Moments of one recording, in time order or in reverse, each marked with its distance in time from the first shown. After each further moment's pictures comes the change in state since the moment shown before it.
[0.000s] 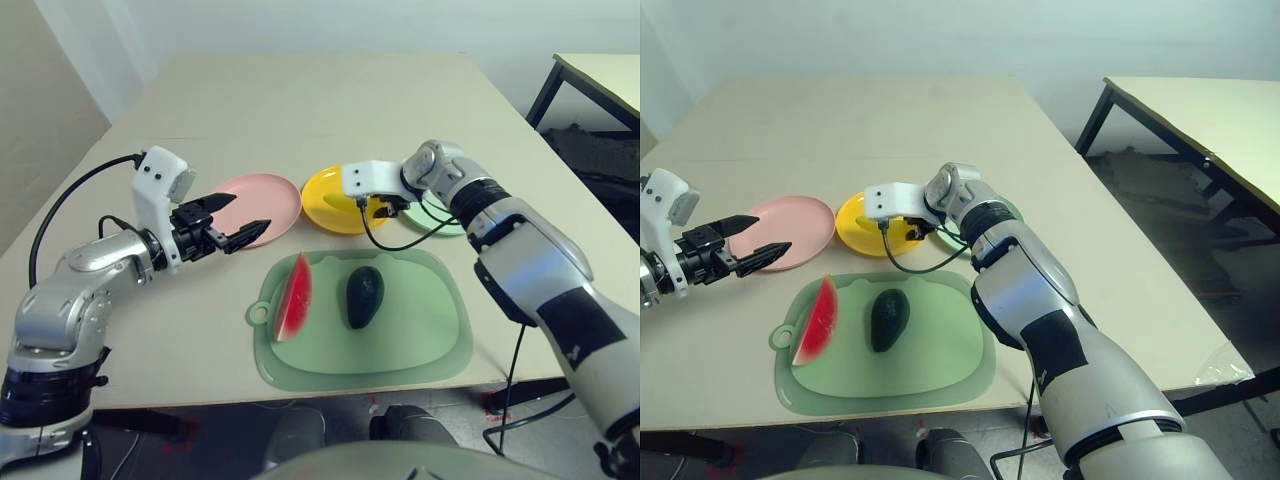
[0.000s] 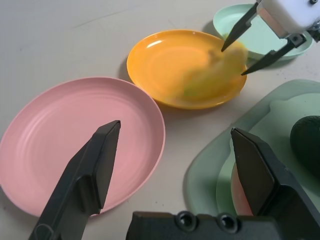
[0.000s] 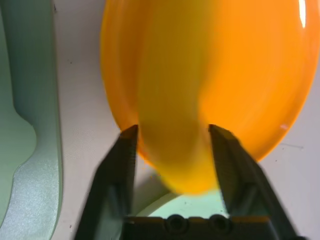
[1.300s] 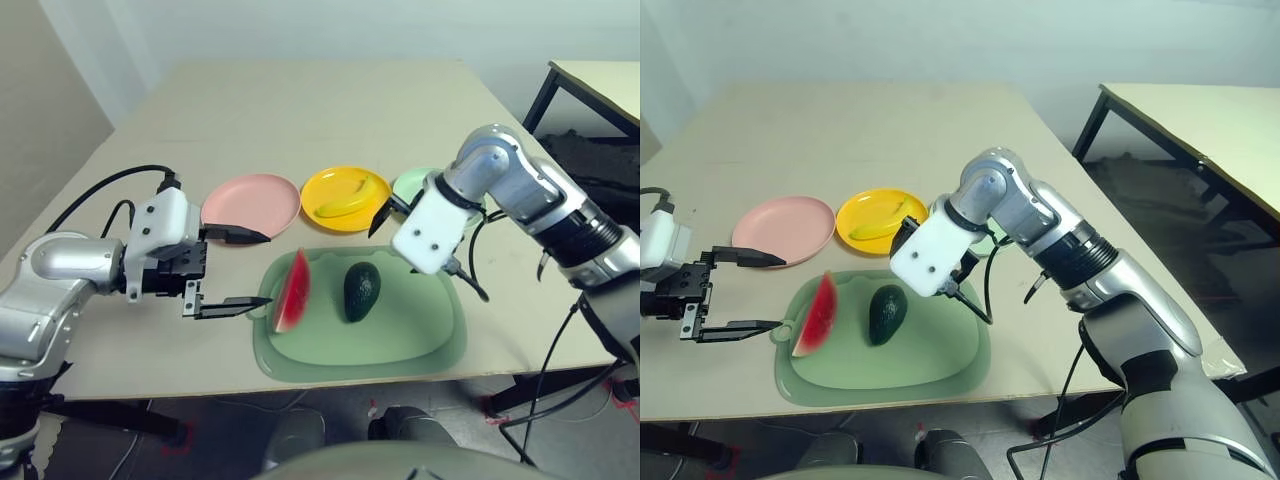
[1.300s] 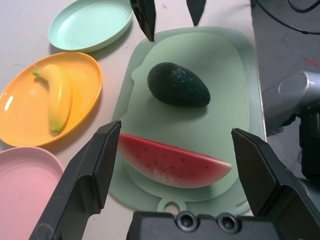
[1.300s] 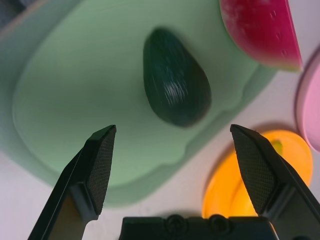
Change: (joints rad) left arm 0.069 0.205 -0.066 0.016 0.042 -0.467 -0.622; right arm 0.329 -0.457 0.099 -1.247 0.375 -0.060 0.606
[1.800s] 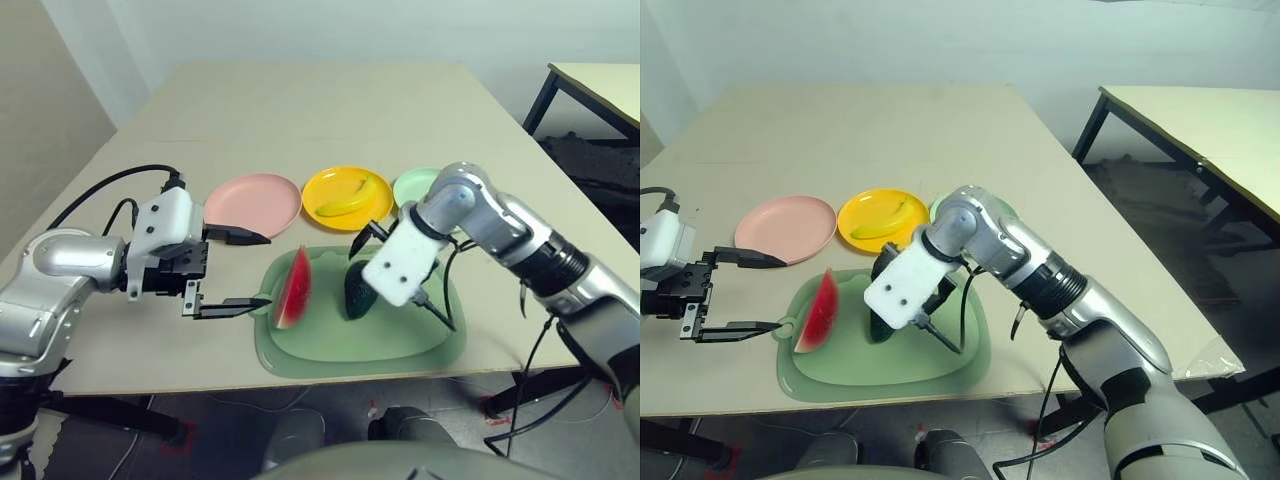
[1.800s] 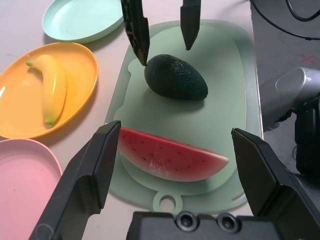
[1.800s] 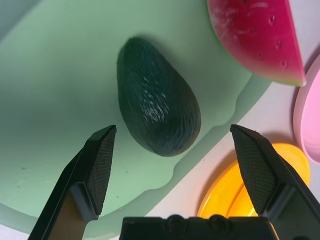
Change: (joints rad) left arm 0.008 0.020 -0.001 -0.004 -0.001 0.022 0.002; right arm 0.047 0.100 0.012 0.054 -0.164 -0.018 -0.110
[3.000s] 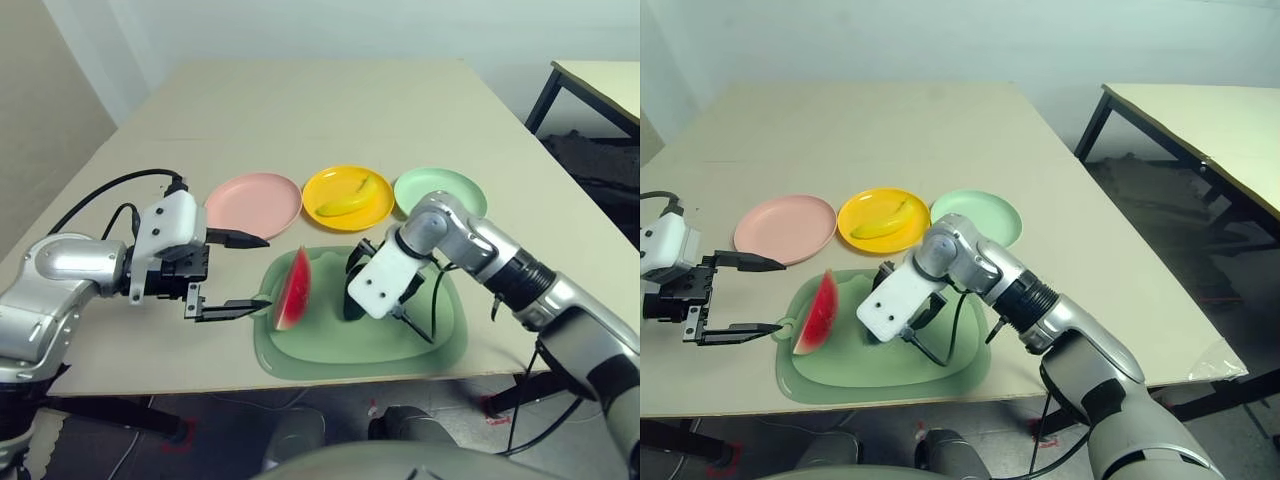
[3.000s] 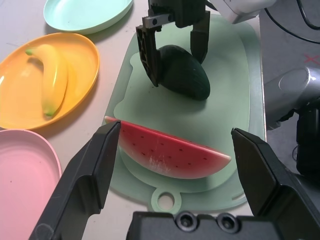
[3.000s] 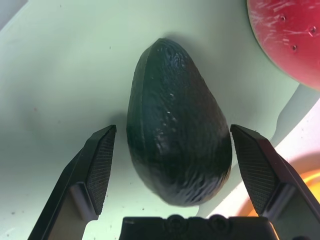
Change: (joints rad) left arm 0.026 0.002 0.000 -0.019 0.006 0.013 0.033; right arm 0.087 0.089 0.044 0.075 -0.108 -0.005 -0.053
